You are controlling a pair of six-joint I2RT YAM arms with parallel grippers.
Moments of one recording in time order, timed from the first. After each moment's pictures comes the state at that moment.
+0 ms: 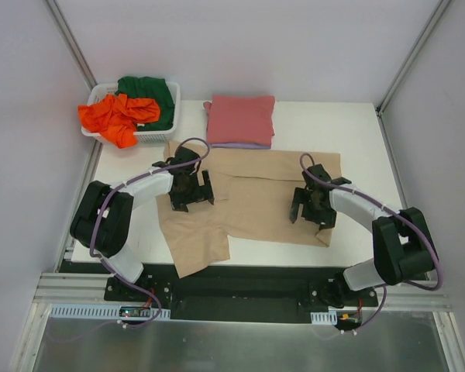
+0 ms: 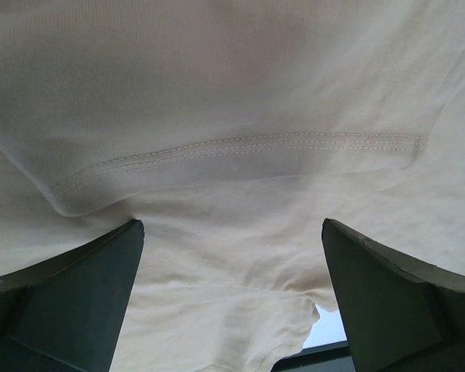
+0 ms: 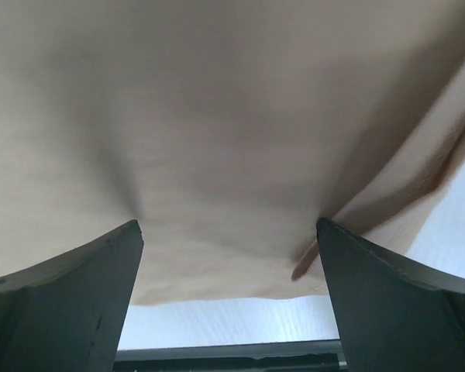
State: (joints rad) left arm -0.42 1.65 0.96 -0.53 0.11 -0.67; right arm 0.41 1.46 0.80 -0.68 0.08 0.55
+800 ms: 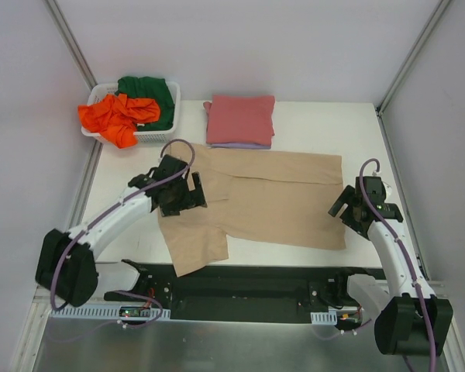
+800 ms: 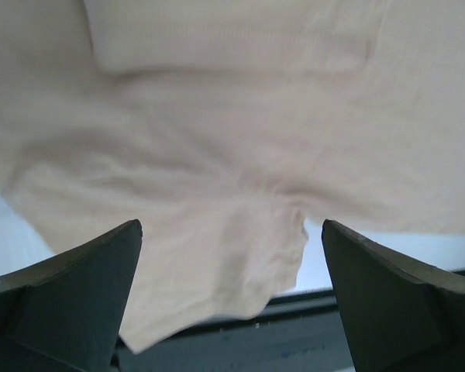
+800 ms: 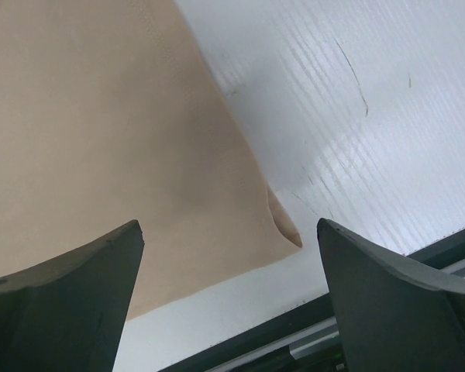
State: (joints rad) left arm -0.45 1.32 0.89 -0.64 0.06 -0.71; right arm -0.01 0.94 0.67 -0.82 0.21 0.56
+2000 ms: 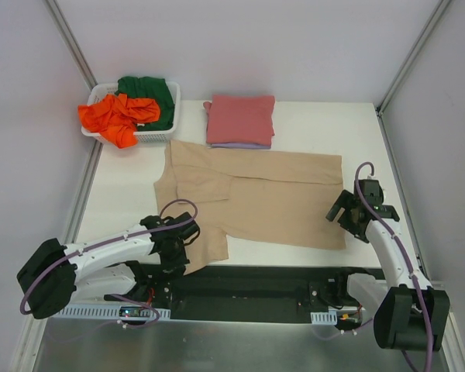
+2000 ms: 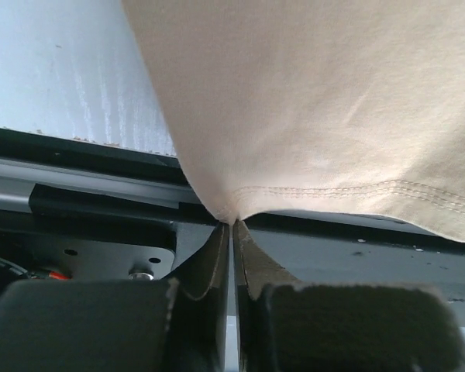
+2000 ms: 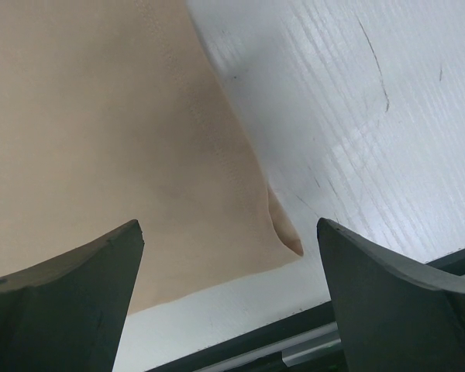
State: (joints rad) left arm -0.88 1.08 0.49 -0.94 0.05 -1.18; right arm -0.04 0.98 0.60 -0.76 0.15 0.50
